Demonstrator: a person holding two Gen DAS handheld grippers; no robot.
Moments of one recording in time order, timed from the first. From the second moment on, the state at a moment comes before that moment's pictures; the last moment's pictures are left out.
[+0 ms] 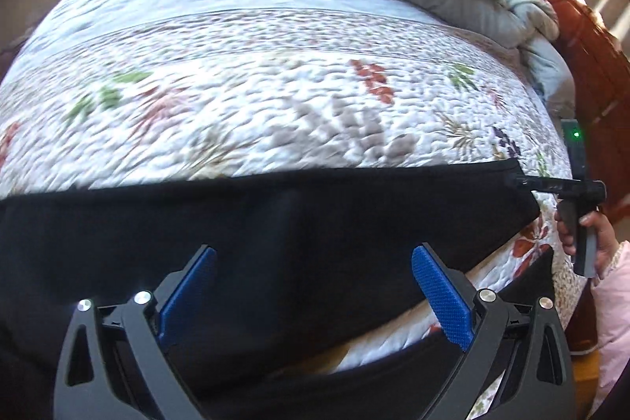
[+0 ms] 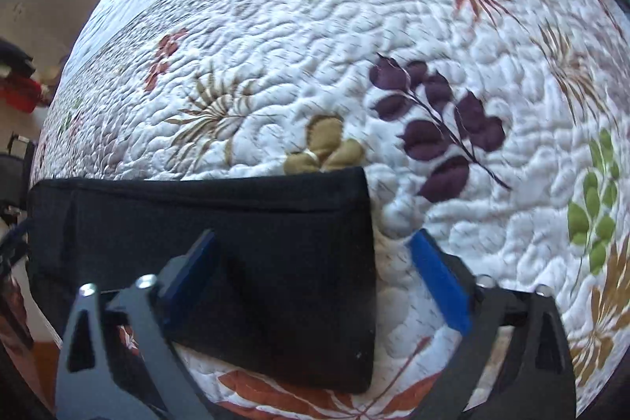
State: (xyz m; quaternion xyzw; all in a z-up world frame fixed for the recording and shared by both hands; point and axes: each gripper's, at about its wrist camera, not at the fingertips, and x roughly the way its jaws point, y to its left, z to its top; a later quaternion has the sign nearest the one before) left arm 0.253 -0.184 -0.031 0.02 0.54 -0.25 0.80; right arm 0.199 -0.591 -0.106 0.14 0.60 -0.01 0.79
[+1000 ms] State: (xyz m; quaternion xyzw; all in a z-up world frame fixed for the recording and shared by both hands) left arm 0.297 -0.269 -0.079 0.18 0.54 -0.46 0.68; right arm 0.135 -0.598 0.008 0.14 0.42 0.14 0.89
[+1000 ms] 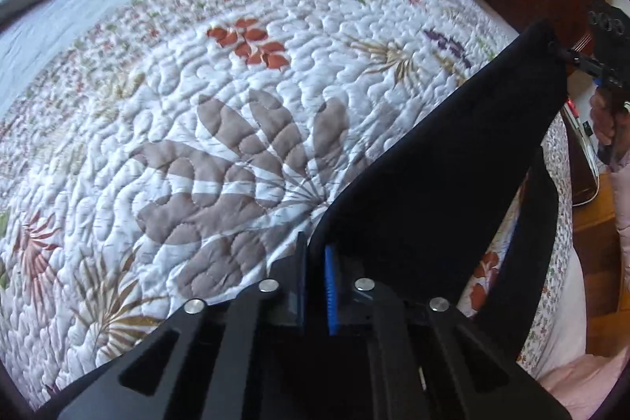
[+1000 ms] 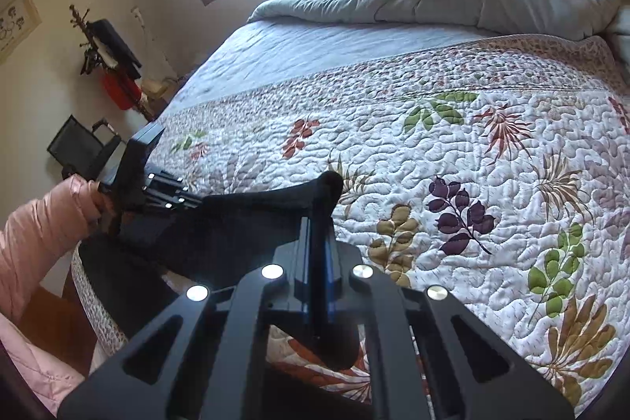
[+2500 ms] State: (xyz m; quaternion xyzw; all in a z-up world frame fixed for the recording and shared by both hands) left arm 0.001 -0.220 -0.054 0.22 0.41 -0.29 0.84; right arm -0.027 -0.554 -0.067 0.39 0.43 0.00 0.82
